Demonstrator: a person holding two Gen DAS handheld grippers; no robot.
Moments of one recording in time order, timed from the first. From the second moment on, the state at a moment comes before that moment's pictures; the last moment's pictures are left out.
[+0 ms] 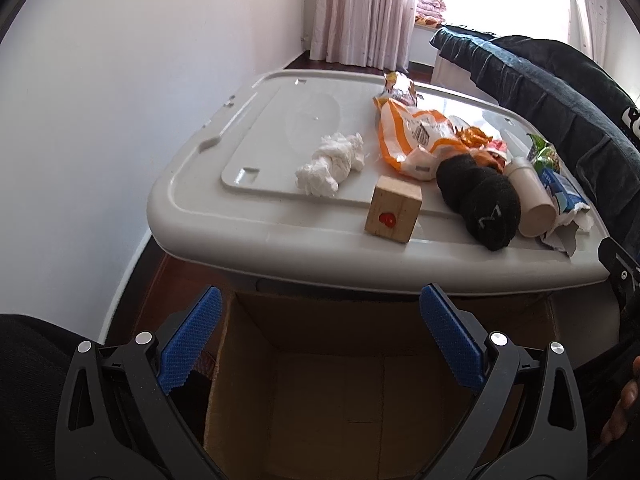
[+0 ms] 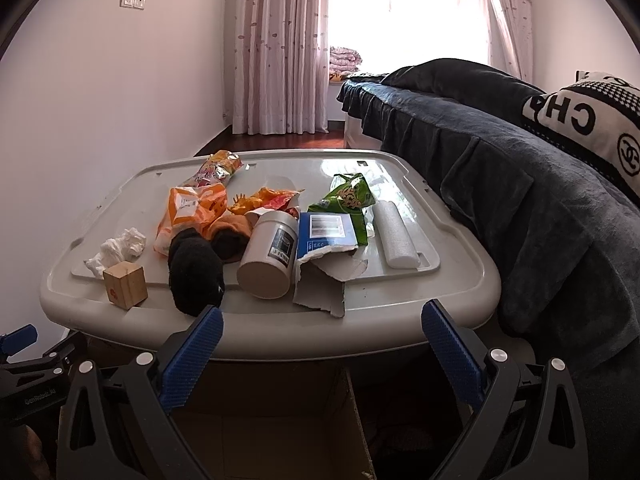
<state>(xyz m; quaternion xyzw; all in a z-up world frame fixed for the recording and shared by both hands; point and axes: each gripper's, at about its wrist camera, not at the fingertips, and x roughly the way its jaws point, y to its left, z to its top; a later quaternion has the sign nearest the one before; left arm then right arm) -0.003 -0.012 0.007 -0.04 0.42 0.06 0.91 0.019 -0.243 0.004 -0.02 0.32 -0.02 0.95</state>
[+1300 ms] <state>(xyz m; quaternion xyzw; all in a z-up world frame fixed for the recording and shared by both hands) 0.003 -0.025 -0.002 -0.01 0.42 0.06 0.91 0.151 -0.252 -0.053 -0.01 0.43 -0.03 0.90</state>
